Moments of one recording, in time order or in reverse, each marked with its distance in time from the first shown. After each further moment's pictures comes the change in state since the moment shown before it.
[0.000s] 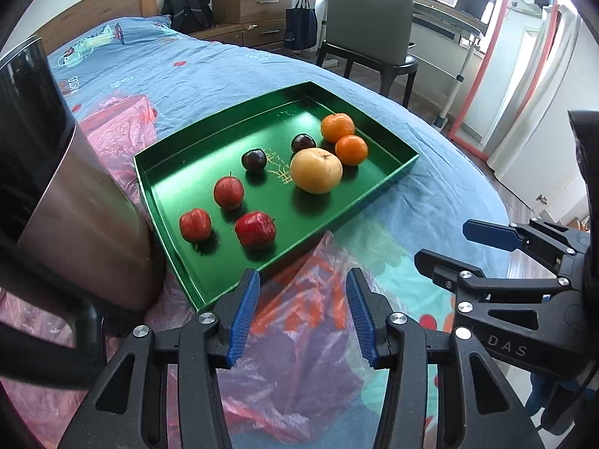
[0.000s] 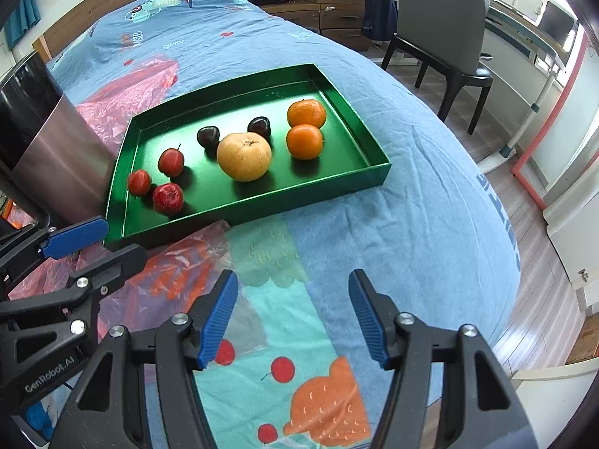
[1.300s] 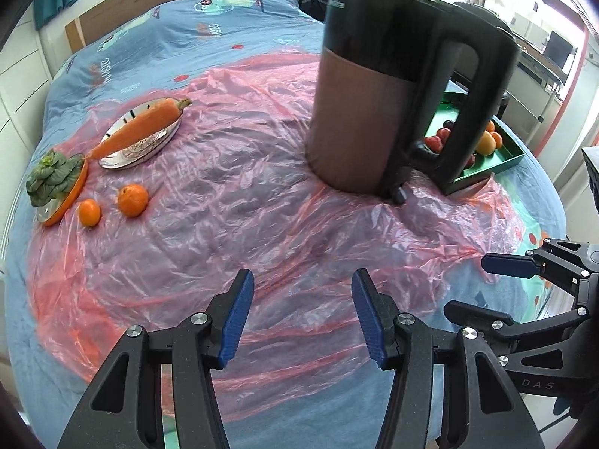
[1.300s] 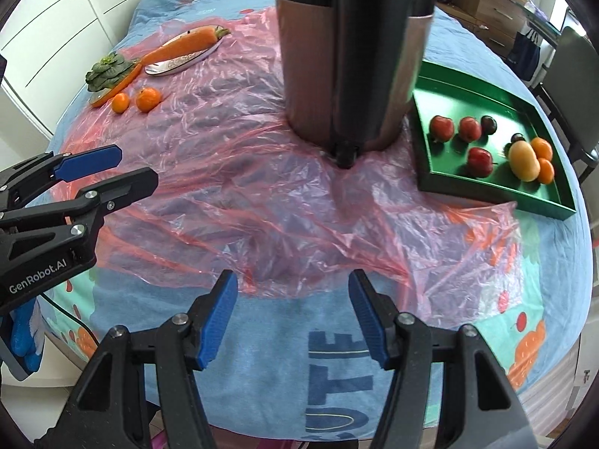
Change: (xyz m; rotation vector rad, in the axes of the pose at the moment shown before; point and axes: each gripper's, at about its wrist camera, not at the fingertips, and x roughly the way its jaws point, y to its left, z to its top) left arm -0.135 0.197 -0.166 -0.270 -0.003 0.255; right arm -0.033 0.260 -0.080 -0.391 0.127 0.263
